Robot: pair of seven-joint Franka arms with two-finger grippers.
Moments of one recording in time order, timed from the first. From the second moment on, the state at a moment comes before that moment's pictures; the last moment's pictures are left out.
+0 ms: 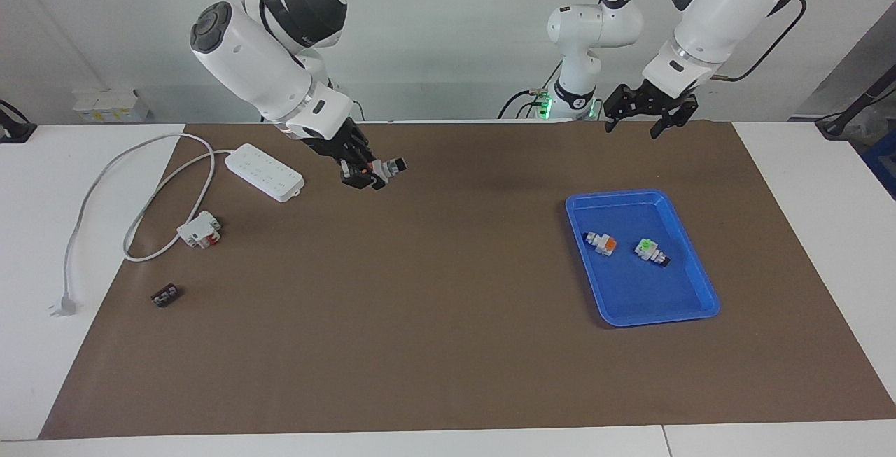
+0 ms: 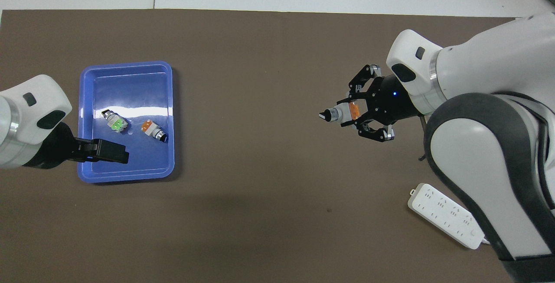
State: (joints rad) left arm -0.09 -0.19 -0.05 -1.90 -0.24 1.61 -0.05; right arm -0.11 0.10 0.38 -1.70 0.49 1.86 -1.60
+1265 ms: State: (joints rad) left arm -0.37 -0.23 -0.07 -2.10 -1.11 2.20 -0.76; right arm 0.02 0.09 0.38 -1.72 0.70 1.95 -1.47
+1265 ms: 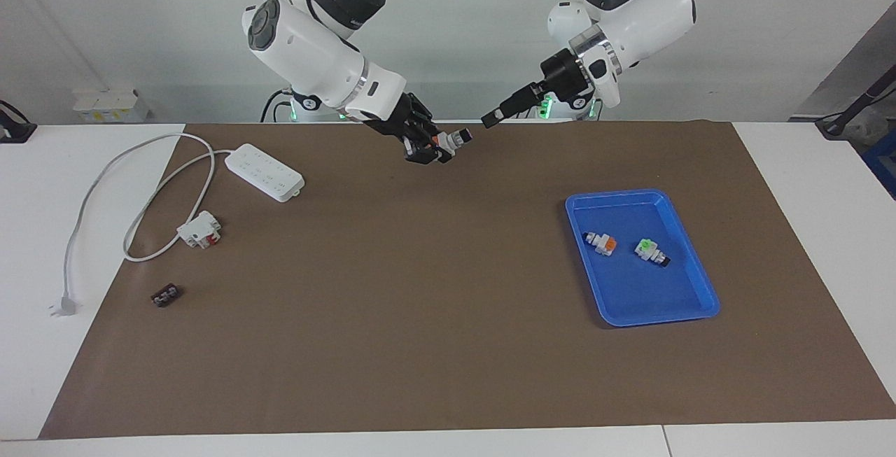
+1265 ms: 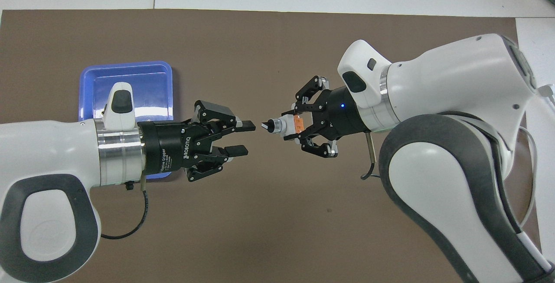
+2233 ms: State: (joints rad) left arm -0.45 -0.19 -0.07 -2.10 -1.17 2.37 -0.77; right arm 0.02 0.07 0.38 -1.75 0.70 1.97 -1.47
